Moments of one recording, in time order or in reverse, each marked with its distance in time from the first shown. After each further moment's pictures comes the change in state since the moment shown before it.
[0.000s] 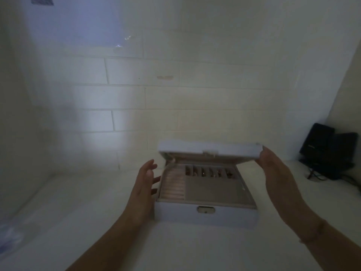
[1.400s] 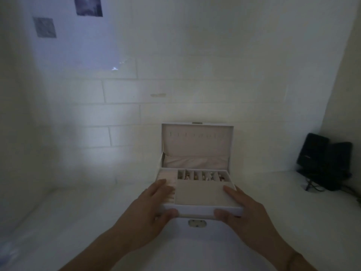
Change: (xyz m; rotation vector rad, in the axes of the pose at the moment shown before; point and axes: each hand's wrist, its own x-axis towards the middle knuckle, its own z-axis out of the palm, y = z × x) left_hand -0.010 0.035 0.004 1.040 -0.333 0.280; right_hand -0.058 0.004 0.018 -0.346 -0.152 -0.093
